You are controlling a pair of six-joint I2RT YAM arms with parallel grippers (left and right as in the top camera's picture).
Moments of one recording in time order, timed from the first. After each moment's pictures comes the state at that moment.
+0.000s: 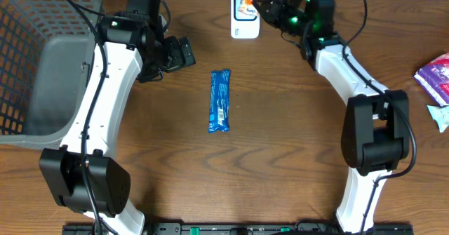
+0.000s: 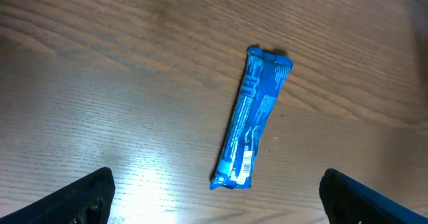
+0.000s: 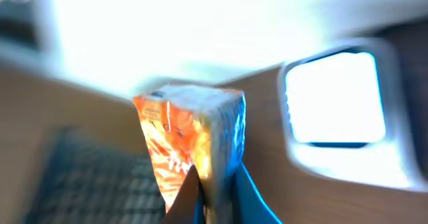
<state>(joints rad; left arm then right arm) -0.15 1.80 1.73 -1.17 0.20 -0.45 0.21 2.12 1.62 0.11 -0.50 0.77</state>
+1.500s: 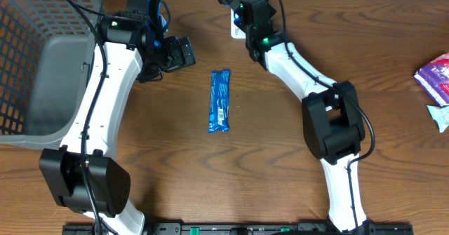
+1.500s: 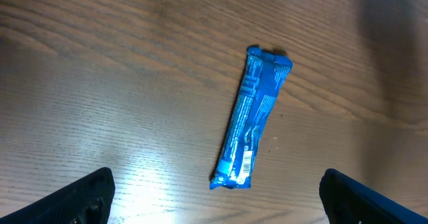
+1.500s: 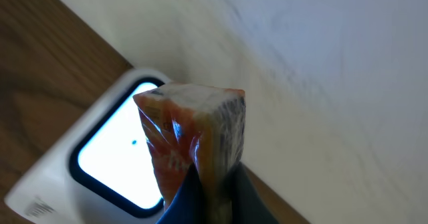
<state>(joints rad) -0.15 1.80 1.73 -1.17 0.20 -0.45 0.43 2.33 1.86 0.03 0.38 -0.61</state>
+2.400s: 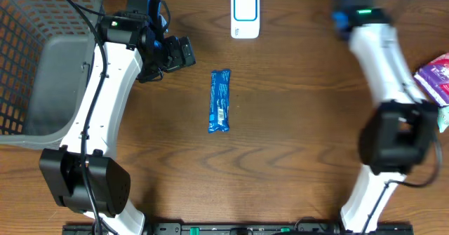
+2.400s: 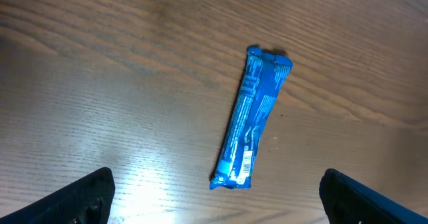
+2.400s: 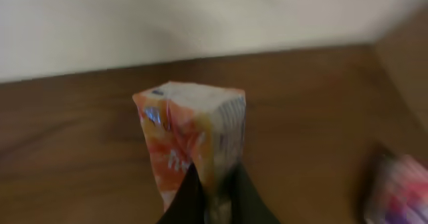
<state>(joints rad) -0.15 1.80 1.73 -1.17 0.20 -0.45 -0.02 2.09 1.89 -0.54 0.43 0.09</state>
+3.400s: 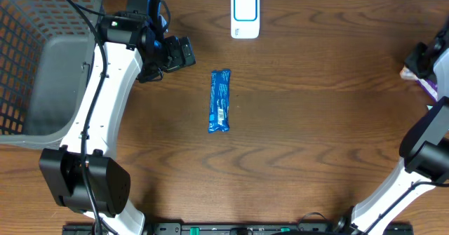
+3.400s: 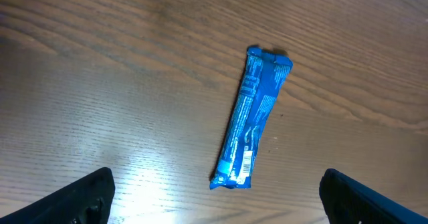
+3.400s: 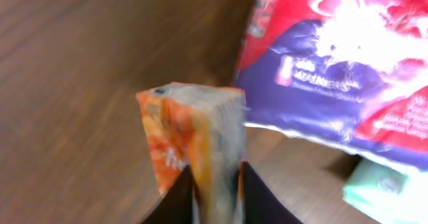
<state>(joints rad) -0.15 1.80 1.73 -1.17 0.20 -0.45 -0.48 2.14 1.75 -0.71 0.13 0.26</state>
